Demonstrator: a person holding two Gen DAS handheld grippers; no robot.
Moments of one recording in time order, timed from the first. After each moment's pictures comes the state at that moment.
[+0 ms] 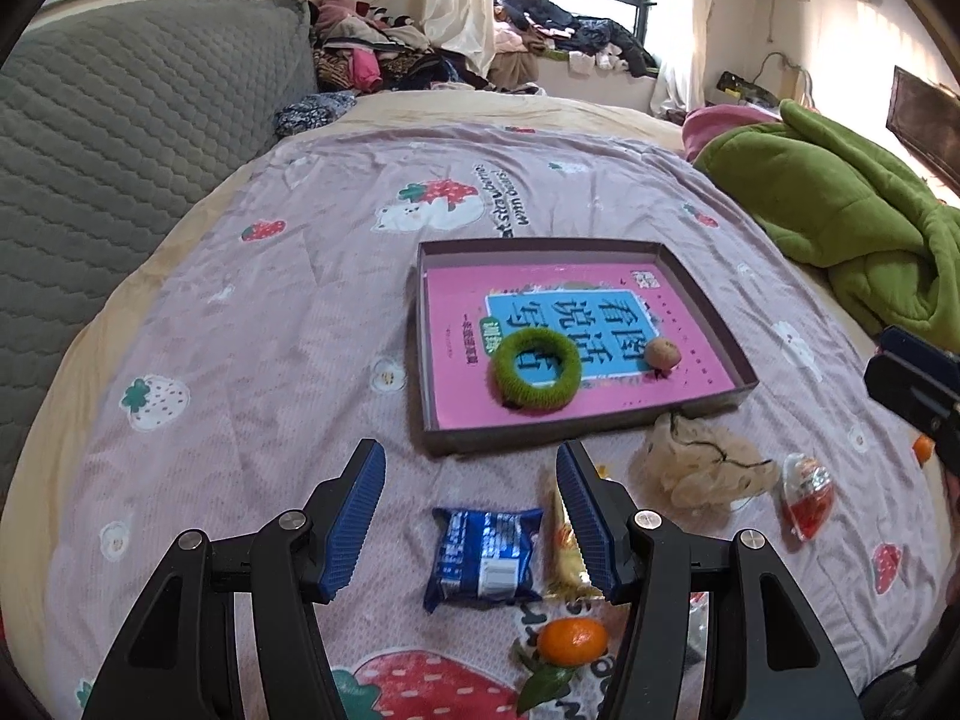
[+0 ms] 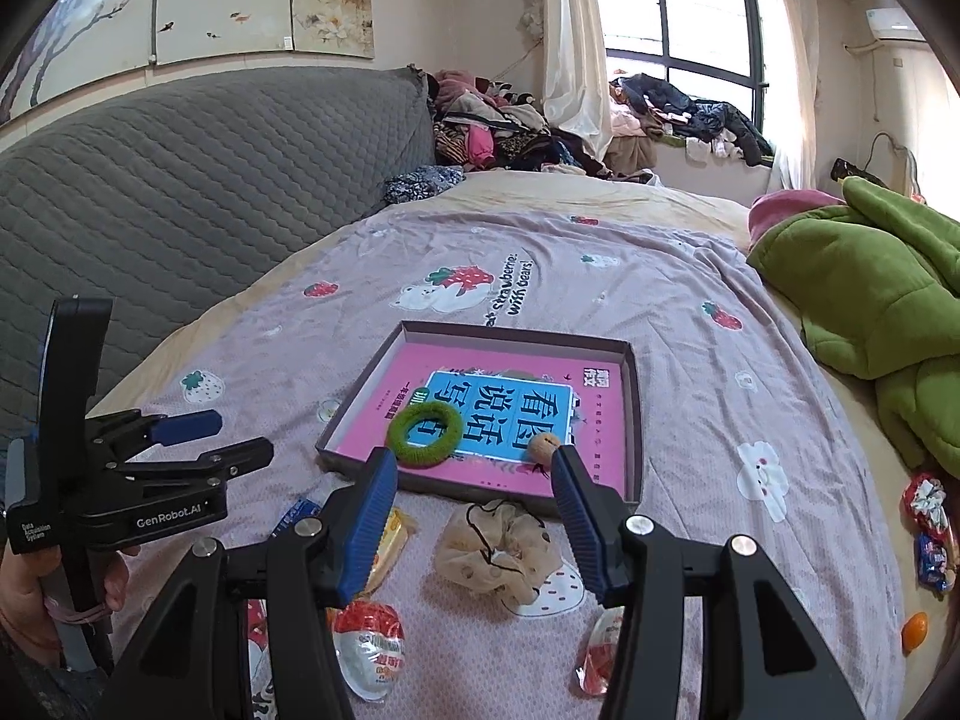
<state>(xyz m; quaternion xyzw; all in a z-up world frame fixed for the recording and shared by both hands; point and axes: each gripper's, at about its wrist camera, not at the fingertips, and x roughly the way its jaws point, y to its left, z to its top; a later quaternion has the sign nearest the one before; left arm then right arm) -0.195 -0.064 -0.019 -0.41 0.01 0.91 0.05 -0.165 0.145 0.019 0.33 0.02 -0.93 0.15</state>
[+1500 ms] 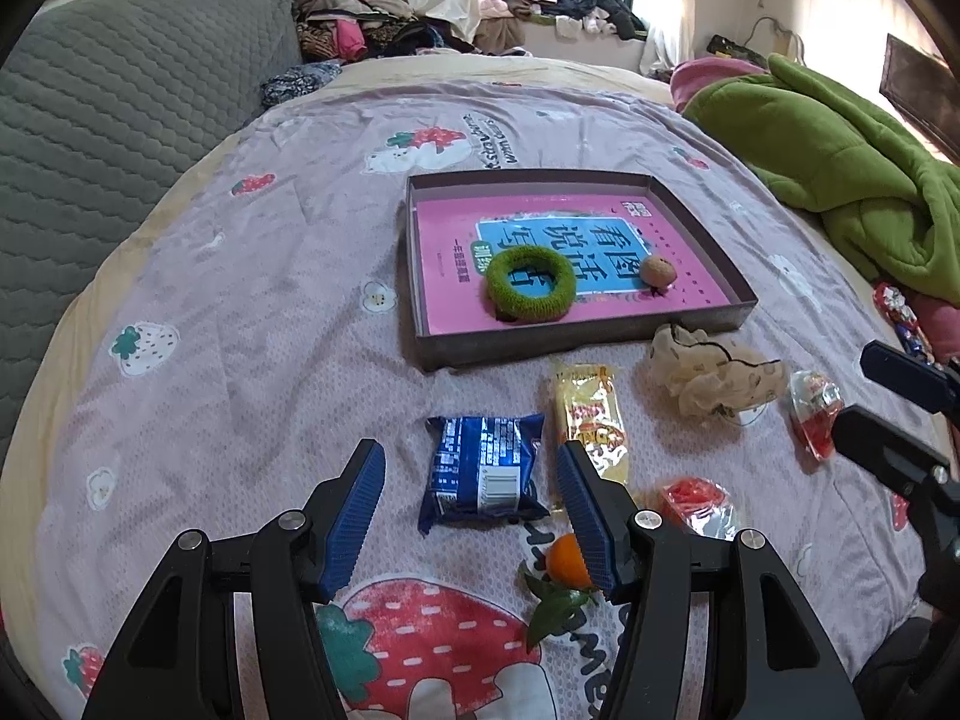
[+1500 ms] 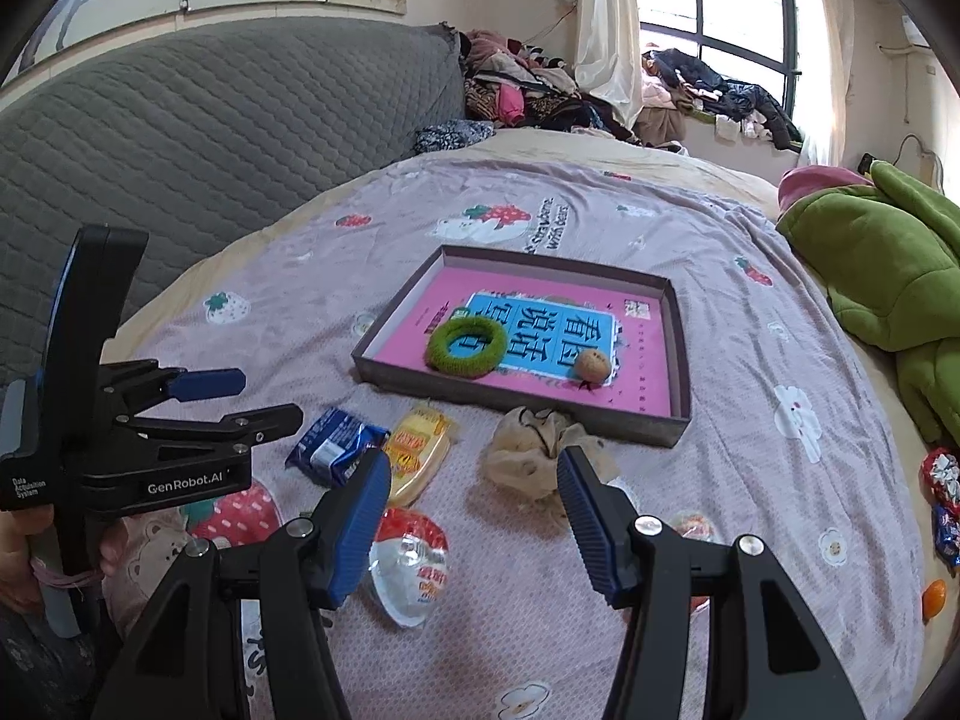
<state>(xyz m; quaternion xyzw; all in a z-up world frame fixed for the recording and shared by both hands) -0.168 -0.064 -0.052 -0.44 0.03 0.89 0.06 -0.132 0.116 -0.024 0.37 0.05 -0.91 0.17</state>
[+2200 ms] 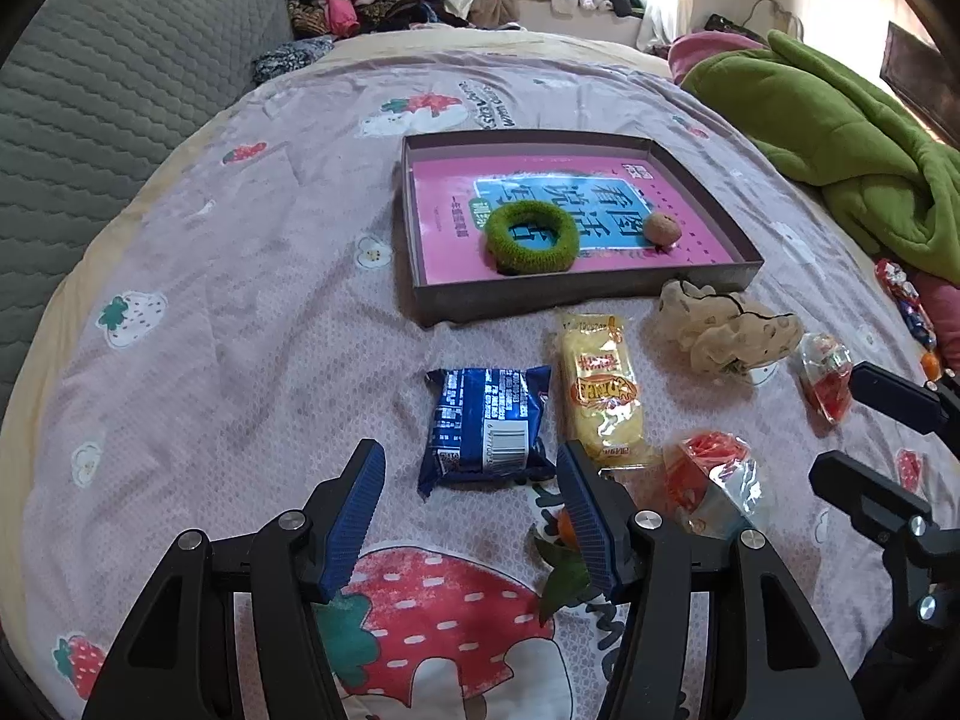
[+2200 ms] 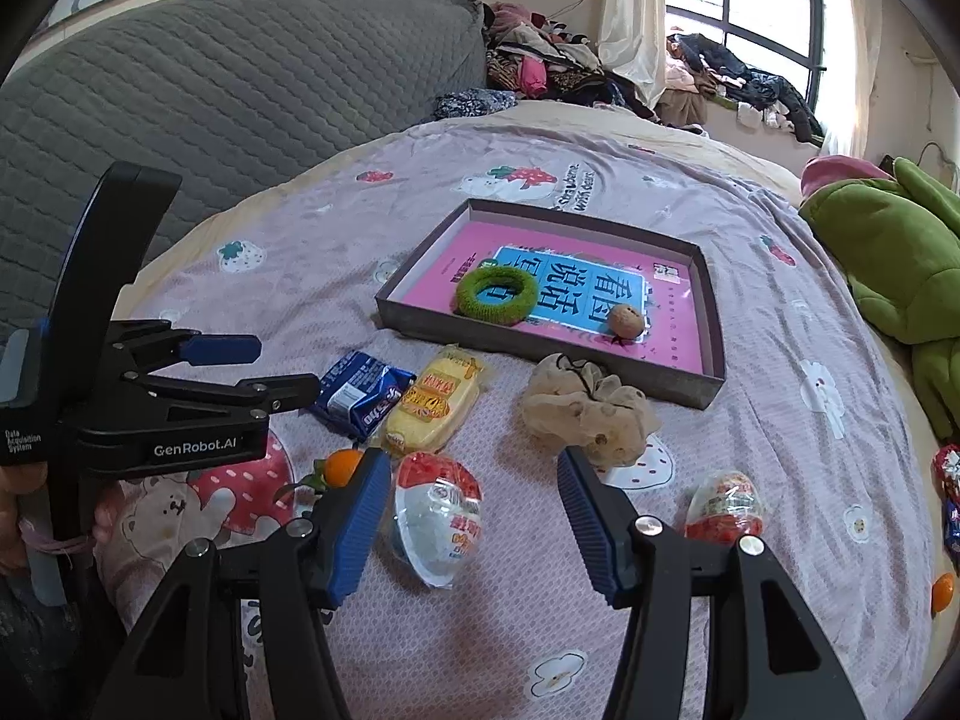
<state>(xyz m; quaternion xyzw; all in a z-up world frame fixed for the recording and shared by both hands) -0.163 -0.068 -0.073 -0.47 0.03 0.88 0.07 -0.120 0.098 -0.049 0.40 0.07 -0.89 0.19</state>
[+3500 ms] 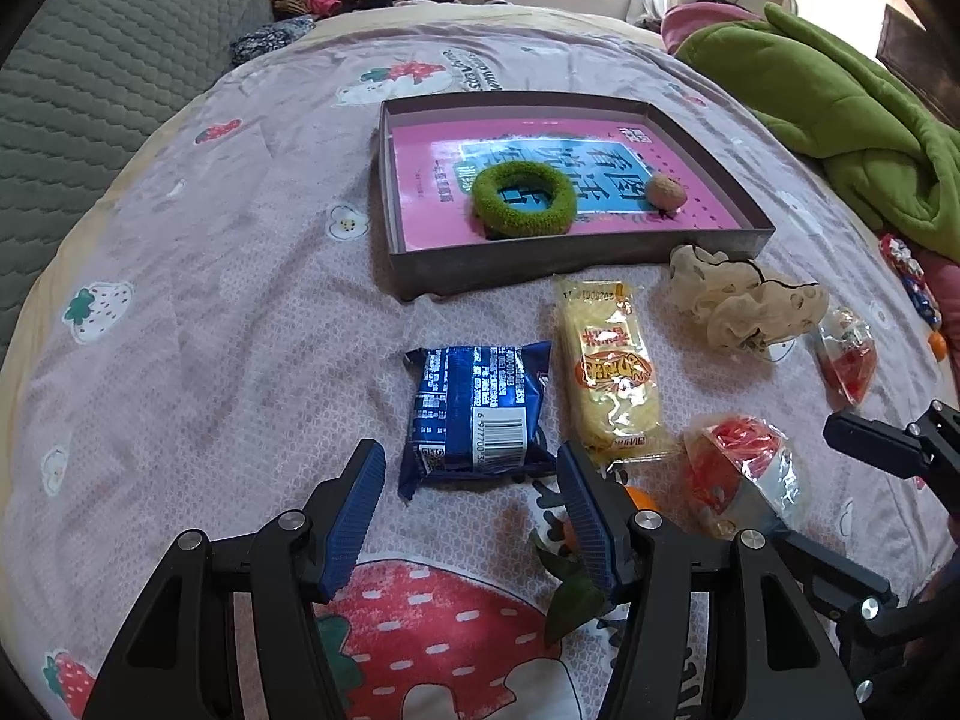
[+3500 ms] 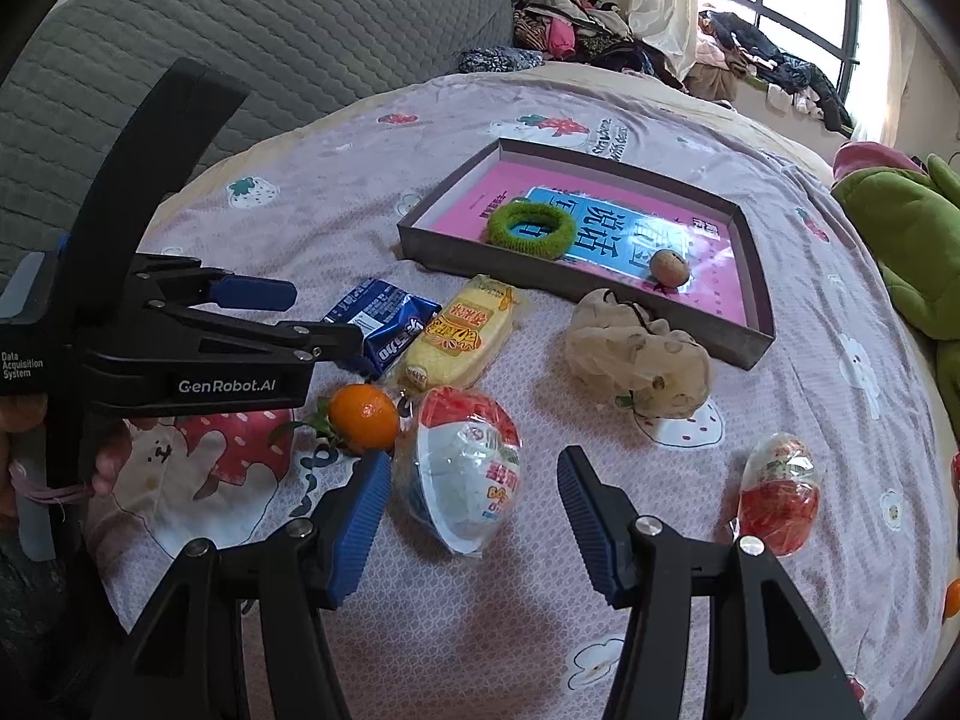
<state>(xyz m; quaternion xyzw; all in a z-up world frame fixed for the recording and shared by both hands) -0.179 -0.062 -0.099 -0.49 0.04 0.86 0.08 -0.117 0.085 -0.085 0.44 0.10 -0.87 0.21</state>
